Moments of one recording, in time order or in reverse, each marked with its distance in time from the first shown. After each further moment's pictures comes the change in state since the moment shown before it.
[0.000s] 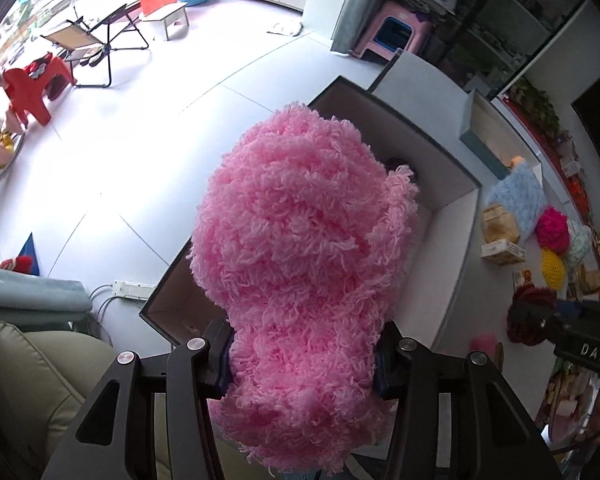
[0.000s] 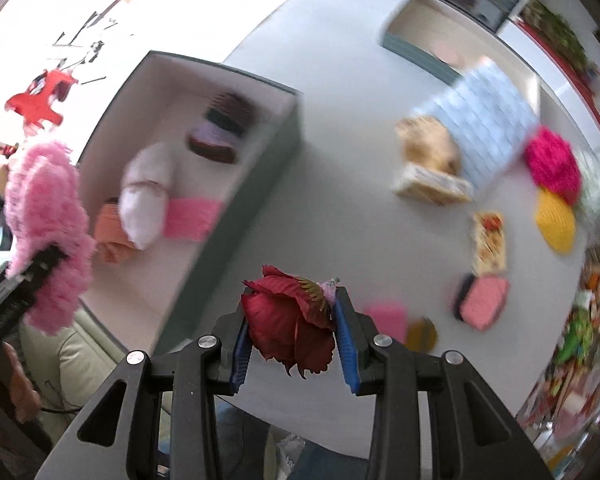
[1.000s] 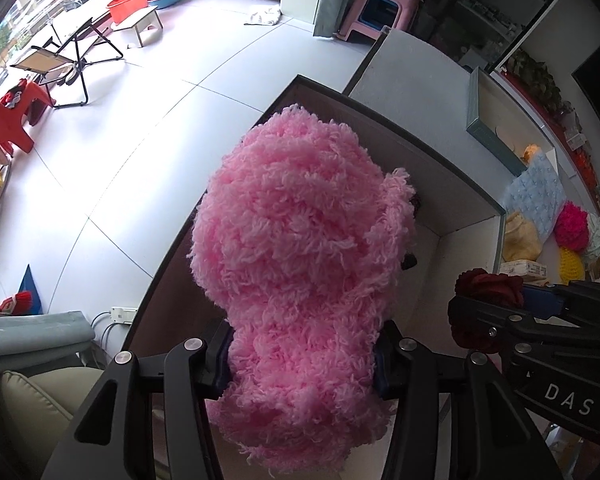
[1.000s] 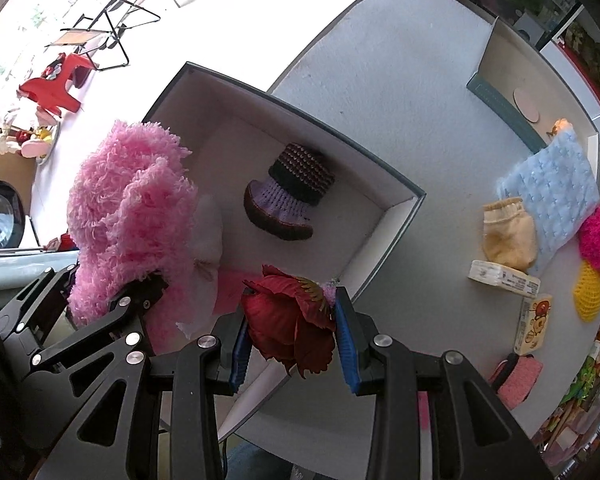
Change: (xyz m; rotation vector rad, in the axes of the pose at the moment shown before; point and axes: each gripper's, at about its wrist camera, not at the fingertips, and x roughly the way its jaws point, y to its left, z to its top) left arm 0.057 -0.036 0.061 0.097 0.056 0.026; right arm 0.045 0.047 0.082 -0.034 0.044 0.045
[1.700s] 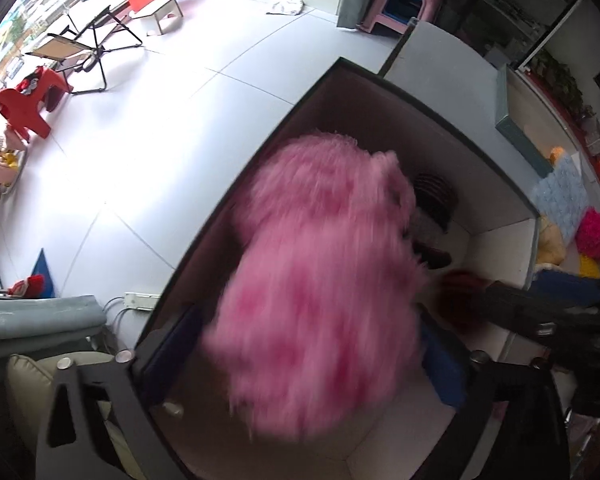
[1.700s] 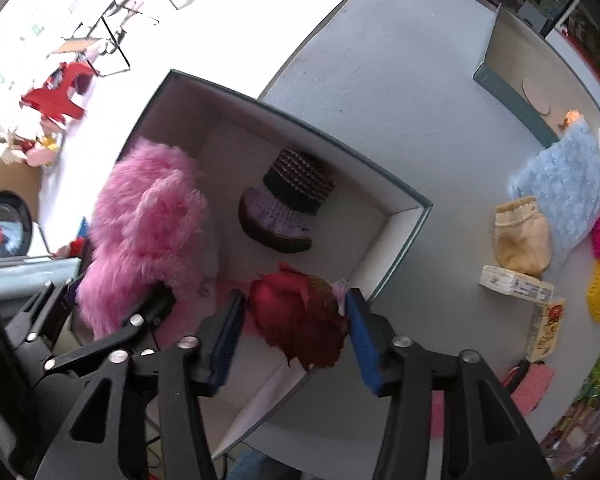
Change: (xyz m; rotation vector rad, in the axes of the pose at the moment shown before) left arm 0.009 0.006 -0.002 -0.040 0.034 0.080; right arm 0.000 -0.012 0.006 0.055 -0.014 0.103
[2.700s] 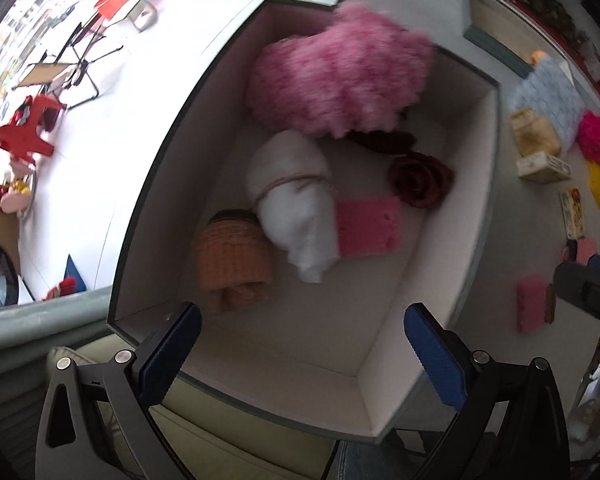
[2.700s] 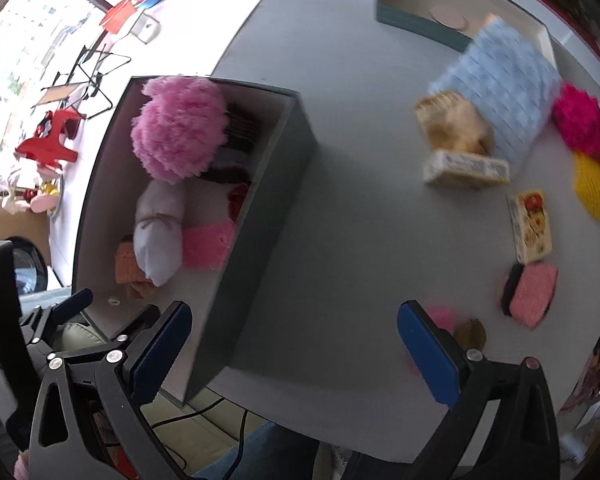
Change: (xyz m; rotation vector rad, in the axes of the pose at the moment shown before) left arm -0.018 -0.051 -0.050 0.174 0.142 0.092; right arm -0.030 -0.073 -0.090 0.188 -0.032 -0.006
